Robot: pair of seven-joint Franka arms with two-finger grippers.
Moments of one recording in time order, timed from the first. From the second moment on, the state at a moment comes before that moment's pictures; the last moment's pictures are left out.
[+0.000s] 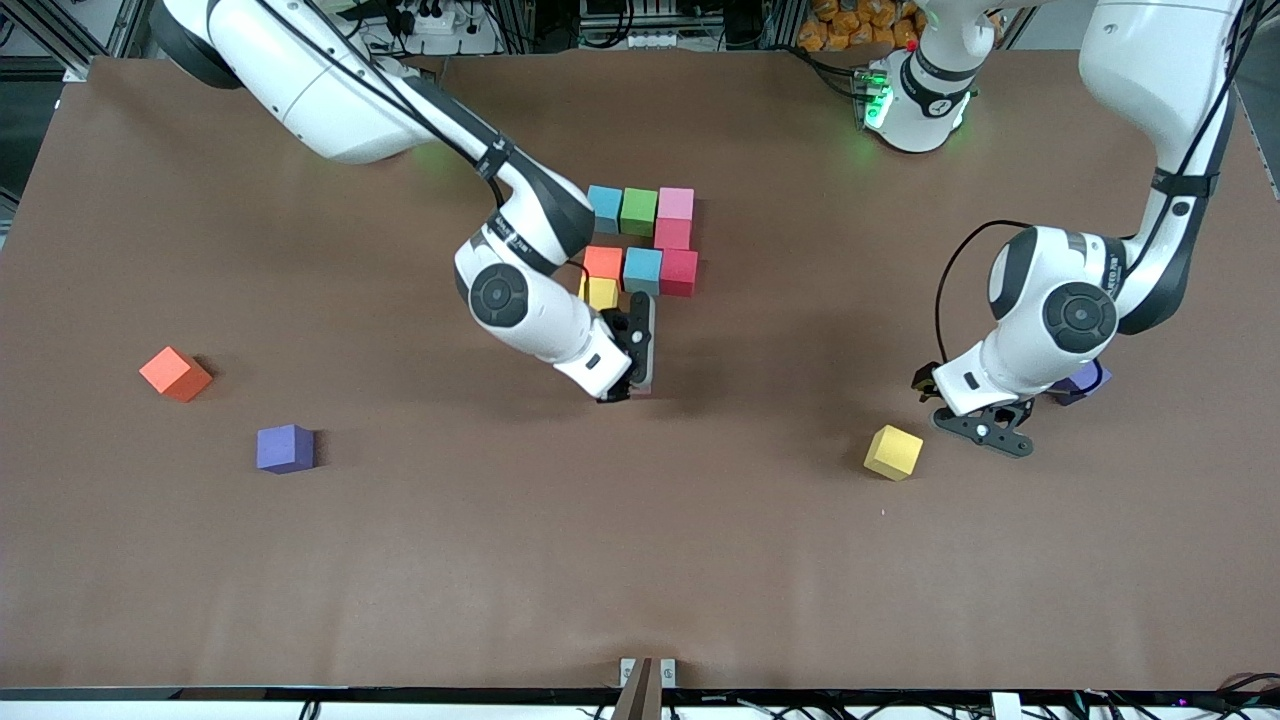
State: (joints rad) left arm 0.05 0.40 -0.21 -1.97 0.21 2.36 0.14; right arm 0.26 0.71 0.51 -1.63 0.02 2.45 -0.88
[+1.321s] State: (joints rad) left arm -0.04 0.55 -0.22 -1.82 0.21 2.38 0.03; right arm 0.28 0.66 0.51 -1.95 0.02 2.83 -0.80
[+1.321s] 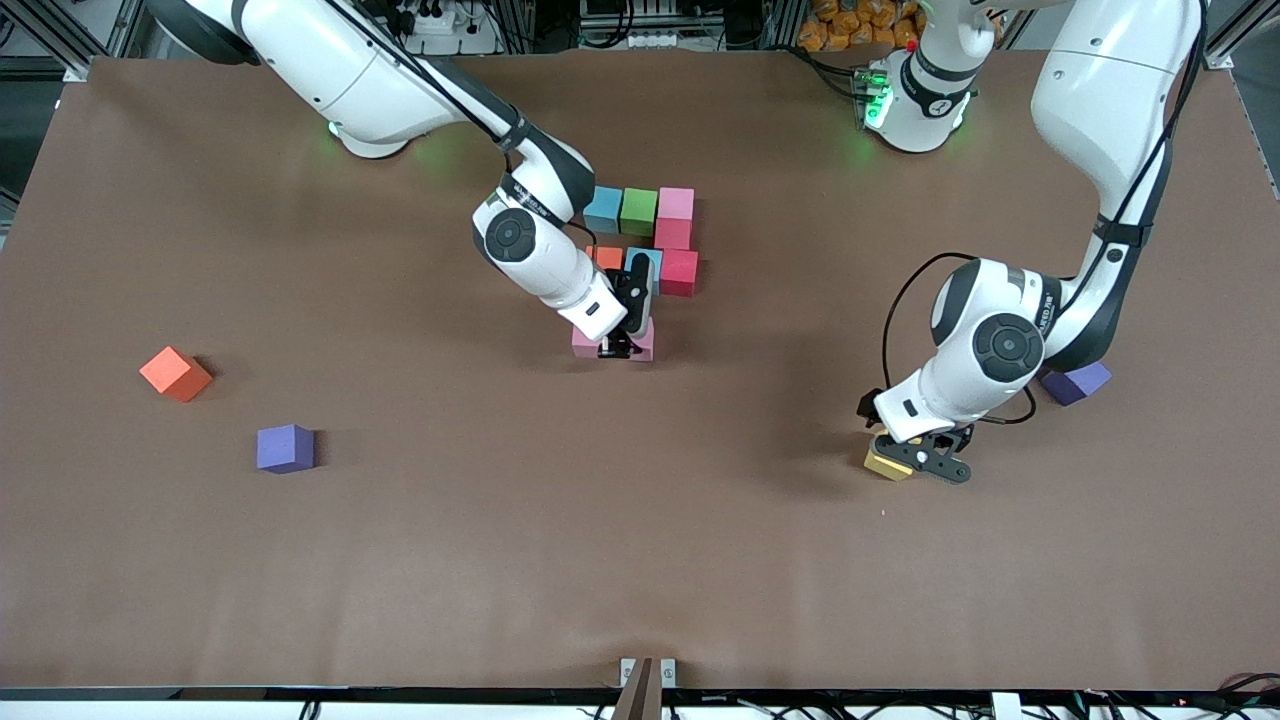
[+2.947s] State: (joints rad) left arm -0.01 0.62 -0.21 -1.80 0.24 2.44 0.05; right arm 0.28 0.66 0.51 -1.97 0.02 2.85 -0.80
